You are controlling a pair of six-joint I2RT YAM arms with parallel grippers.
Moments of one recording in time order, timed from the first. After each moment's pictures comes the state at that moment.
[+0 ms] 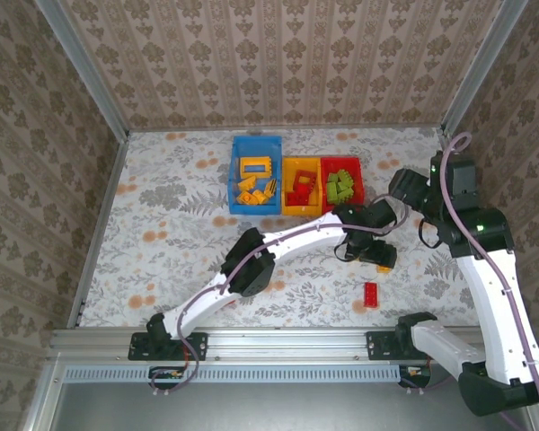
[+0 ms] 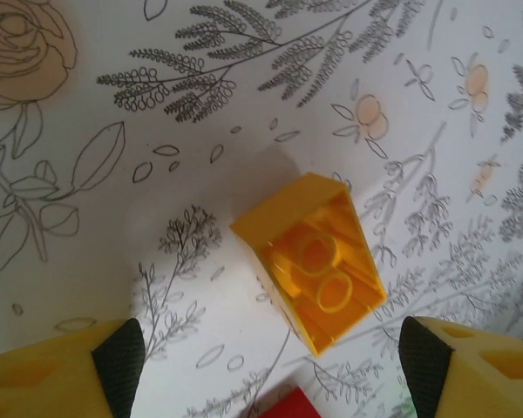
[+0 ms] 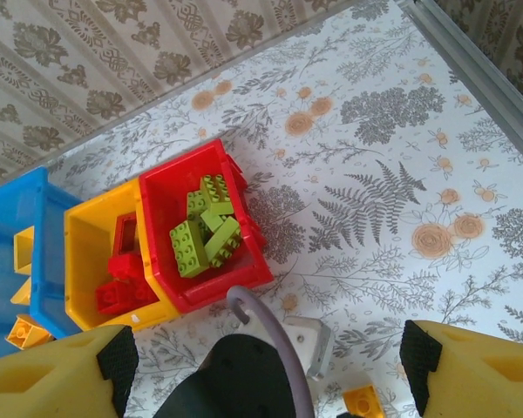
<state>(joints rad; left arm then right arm) -1.19 2.60 2.42 -0.94 0.28 -0.73 0.12 0.97 1.32 -1.02 0.20 0.53</state>
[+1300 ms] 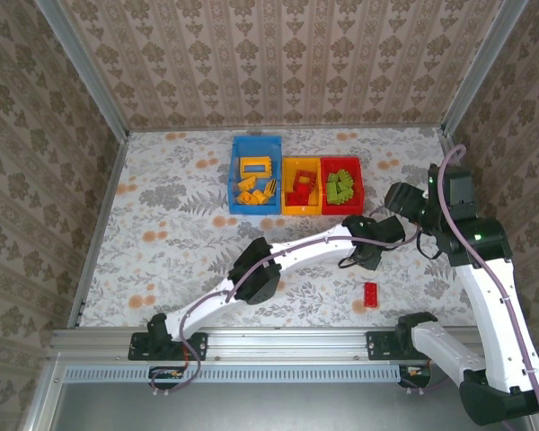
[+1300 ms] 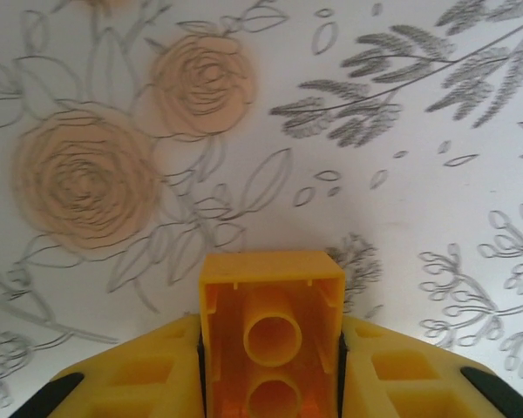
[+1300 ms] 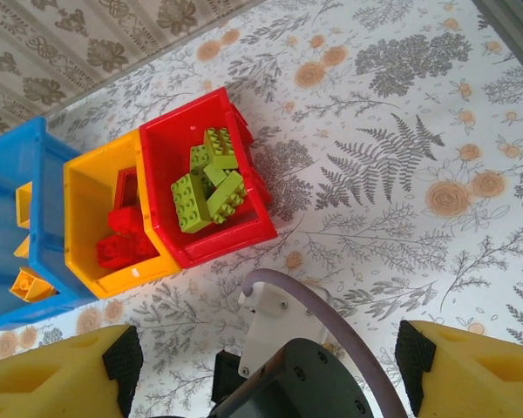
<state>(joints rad) -1.25 2.64 2.49 -1.11 -0.16 -0.63 0.11 0.91 1.23 -1.04 0.12 0.52</state>
